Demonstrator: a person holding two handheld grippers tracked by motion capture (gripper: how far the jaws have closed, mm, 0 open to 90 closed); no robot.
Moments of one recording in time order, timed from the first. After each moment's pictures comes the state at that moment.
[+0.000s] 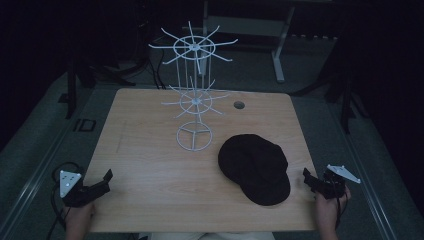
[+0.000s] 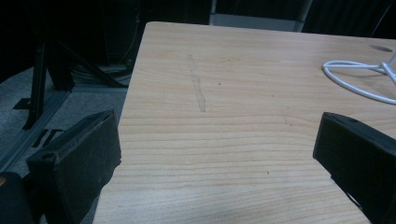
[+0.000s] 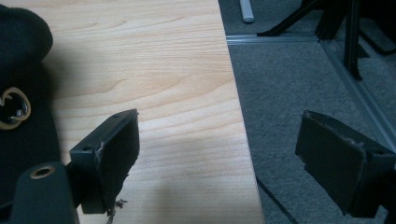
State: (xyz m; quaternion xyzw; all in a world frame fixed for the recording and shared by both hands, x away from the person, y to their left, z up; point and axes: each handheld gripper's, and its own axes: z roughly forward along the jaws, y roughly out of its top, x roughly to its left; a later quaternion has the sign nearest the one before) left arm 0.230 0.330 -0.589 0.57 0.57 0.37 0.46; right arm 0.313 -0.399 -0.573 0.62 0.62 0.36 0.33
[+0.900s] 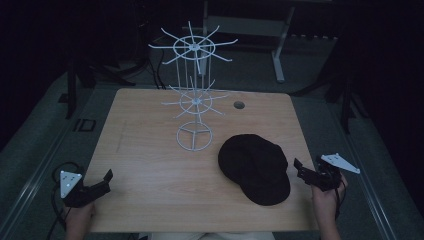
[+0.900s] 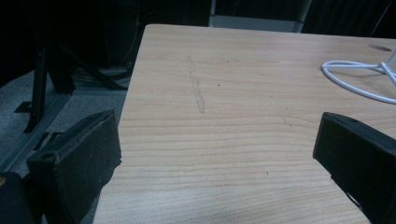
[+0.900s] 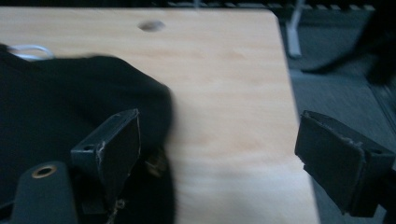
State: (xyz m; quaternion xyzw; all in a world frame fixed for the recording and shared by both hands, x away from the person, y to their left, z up) left arm 0.230 0.329 -0.589 0.57 0.56 0.38 0.46; right arm 0.308 -0.354 -0.508 0.53 0.66 0.43 0.32
